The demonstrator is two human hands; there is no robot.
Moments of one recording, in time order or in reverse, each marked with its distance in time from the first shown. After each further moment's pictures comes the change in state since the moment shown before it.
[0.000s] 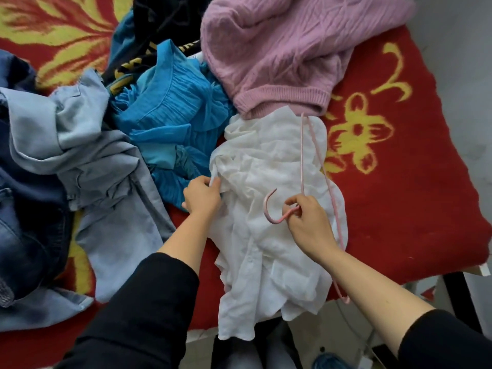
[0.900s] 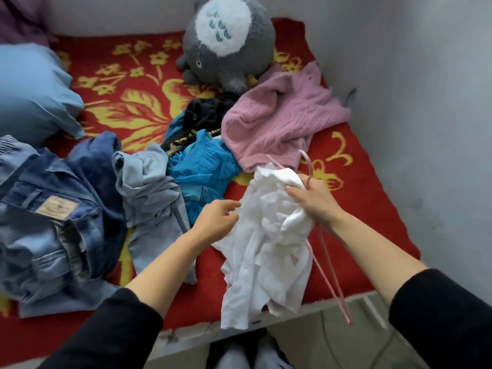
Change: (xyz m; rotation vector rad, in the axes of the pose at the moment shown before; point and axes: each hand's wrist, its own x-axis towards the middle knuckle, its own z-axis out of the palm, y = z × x) left_hand -0.171 0.063 -0.172 0.143 -0.384 0.533; right_hand -0.084 -0.120 -0.144 0.376 -0.019 -0.178
